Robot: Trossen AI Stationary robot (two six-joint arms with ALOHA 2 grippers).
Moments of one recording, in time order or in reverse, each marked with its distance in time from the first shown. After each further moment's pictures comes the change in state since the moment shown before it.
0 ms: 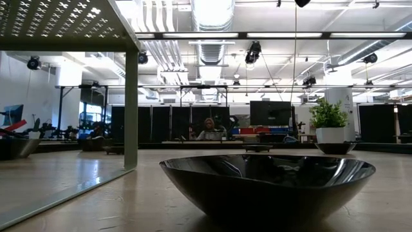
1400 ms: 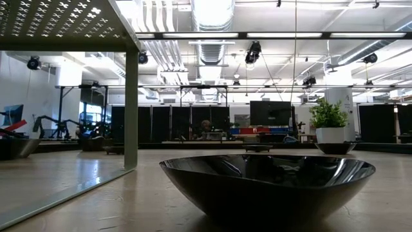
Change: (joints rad) left arm 0.000 -0.003 -0.003 -0.006 -0.064 0.145; right arm 0.000 0.000 0.000 -0.009 -0.359 -0.152
